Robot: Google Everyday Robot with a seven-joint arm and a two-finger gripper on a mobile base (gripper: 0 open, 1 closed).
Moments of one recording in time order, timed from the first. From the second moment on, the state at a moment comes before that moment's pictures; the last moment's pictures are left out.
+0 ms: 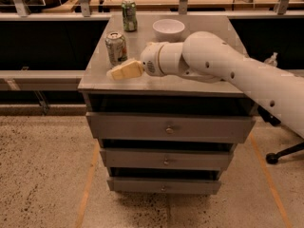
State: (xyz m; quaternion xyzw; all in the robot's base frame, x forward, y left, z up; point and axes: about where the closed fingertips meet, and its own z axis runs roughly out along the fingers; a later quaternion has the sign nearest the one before) arm 0.684 0.063 0.896 -0.38 0.72 0.25 0.52
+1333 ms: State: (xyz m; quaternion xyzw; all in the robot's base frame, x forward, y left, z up) arm 0.754 0.118 0.858 -0.34 0.70 0.26 0.57
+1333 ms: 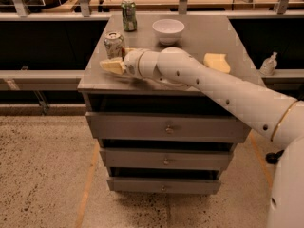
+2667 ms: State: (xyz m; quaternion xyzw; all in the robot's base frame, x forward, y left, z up) arm 0.886 0.114 0.864 -0.26 0.72 0.24 0.60
